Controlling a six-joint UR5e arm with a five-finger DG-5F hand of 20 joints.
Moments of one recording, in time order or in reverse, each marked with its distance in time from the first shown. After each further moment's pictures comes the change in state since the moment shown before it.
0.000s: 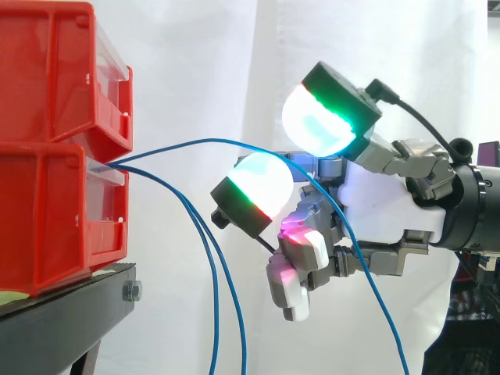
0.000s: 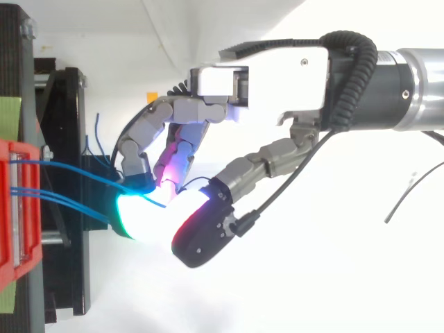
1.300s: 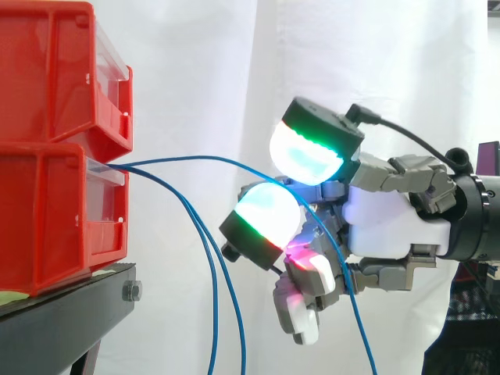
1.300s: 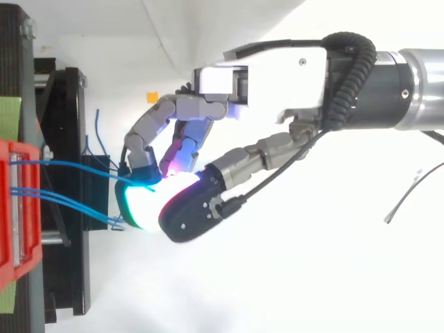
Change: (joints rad) arm 0.000 0.000 0.000 -0.063 0.023 0.019
